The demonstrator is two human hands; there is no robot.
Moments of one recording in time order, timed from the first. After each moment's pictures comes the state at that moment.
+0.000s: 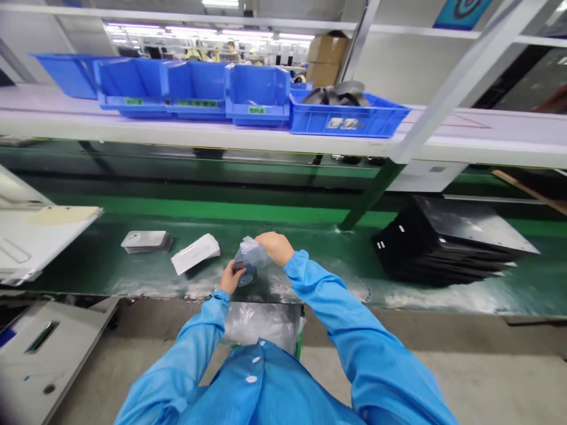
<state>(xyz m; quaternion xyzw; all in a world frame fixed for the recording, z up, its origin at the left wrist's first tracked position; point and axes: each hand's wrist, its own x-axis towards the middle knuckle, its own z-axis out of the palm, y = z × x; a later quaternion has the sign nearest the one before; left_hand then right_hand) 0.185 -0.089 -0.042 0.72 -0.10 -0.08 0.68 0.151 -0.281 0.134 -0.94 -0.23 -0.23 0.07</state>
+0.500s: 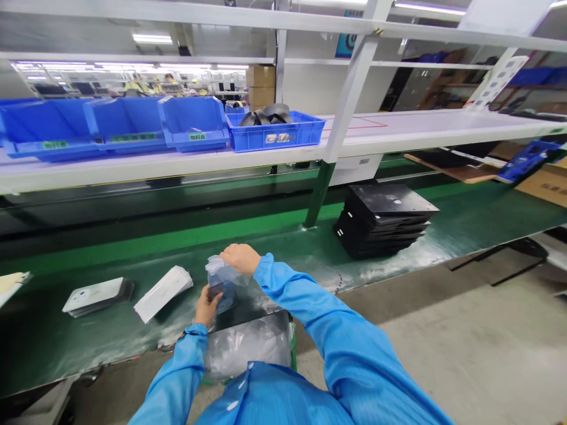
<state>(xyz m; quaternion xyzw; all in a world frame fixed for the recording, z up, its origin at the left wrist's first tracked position) 0.185 -0.083 -0.046 0.76 -0.15 -0.06 0.63 0.137 -0.268 0.170 -0.96 -0.23 -0.12 -0.05</state>
